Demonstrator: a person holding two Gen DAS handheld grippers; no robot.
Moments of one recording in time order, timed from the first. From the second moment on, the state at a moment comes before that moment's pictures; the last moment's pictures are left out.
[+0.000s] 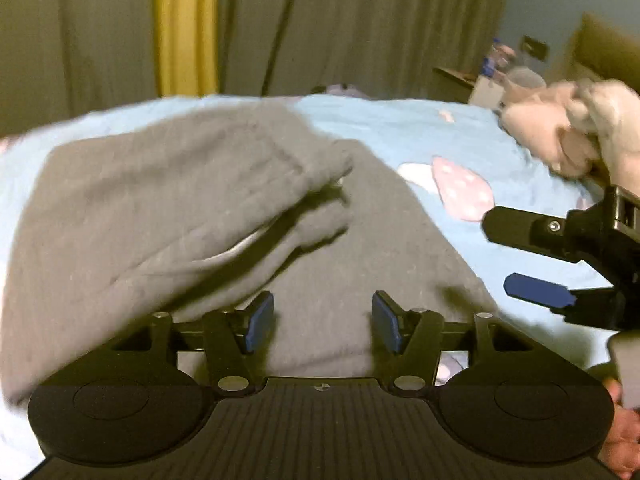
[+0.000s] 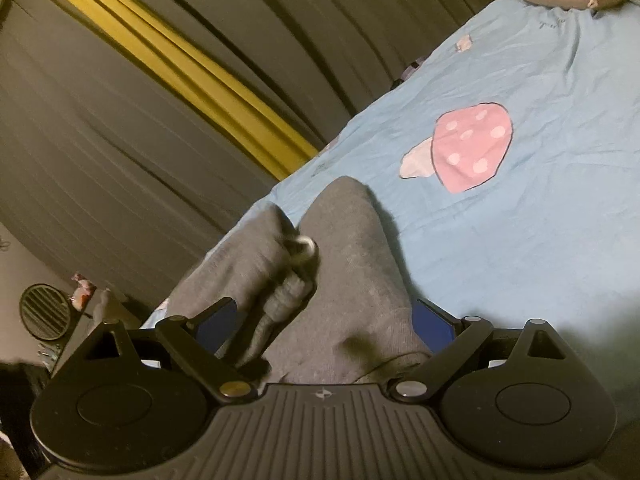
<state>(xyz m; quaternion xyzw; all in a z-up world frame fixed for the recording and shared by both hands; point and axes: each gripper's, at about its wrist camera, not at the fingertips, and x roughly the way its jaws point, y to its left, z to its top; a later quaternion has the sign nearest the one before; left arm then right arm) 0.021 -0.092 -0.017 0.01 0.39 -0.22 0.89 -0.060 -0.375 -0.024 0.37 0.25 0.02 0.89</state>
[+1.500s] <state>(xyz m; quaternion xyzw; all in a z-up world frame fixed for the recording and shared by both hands) 0.017 0.086 -0.035 -0.21 0.38 0.04 0.90 0.086 -0.317 -0.061 0.49 0.32 0.01 0.81</state>
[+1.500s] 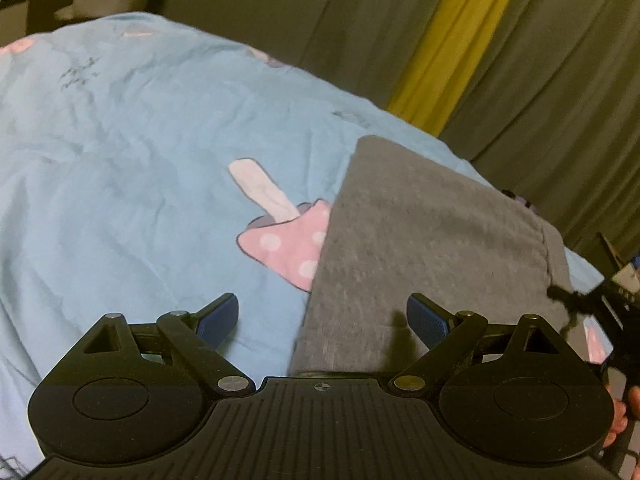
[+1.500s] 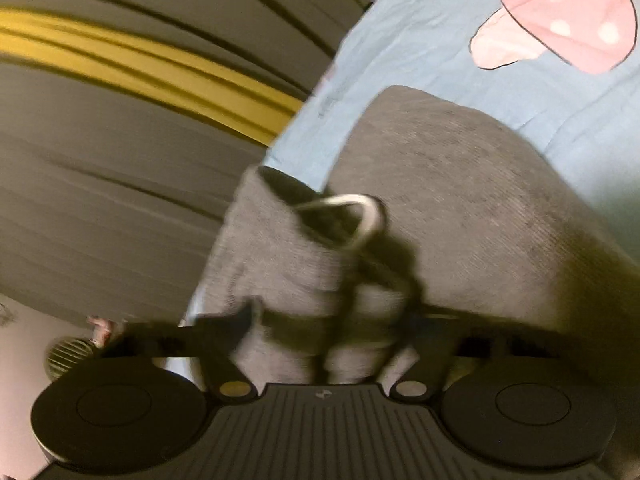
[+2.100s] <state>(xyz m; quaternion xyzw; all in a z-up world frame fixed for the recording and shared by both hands) 0.011 0.097 -0.032 -0.24 0.34 0.08 0.90 0.077 -0.266 0.029 0.40 0.25 0.02 0.88</state>
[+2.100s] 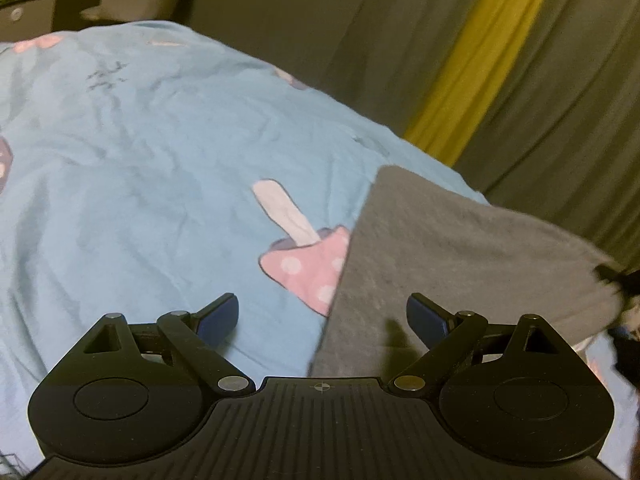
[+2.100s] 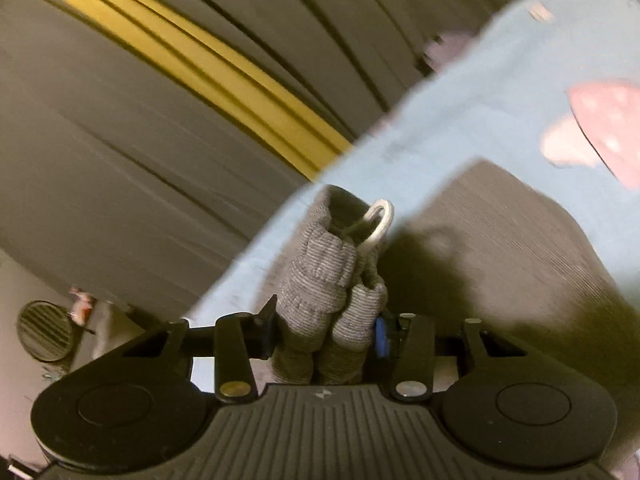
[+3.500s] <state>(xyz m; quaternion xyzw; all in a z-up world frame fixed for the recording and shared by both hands) 0.011 0.055 -0.021 -0.13 0.36 0.01 0.92 -0.012 -0.412 -0.068 0.54 0.27 -0.04 0.80</state>
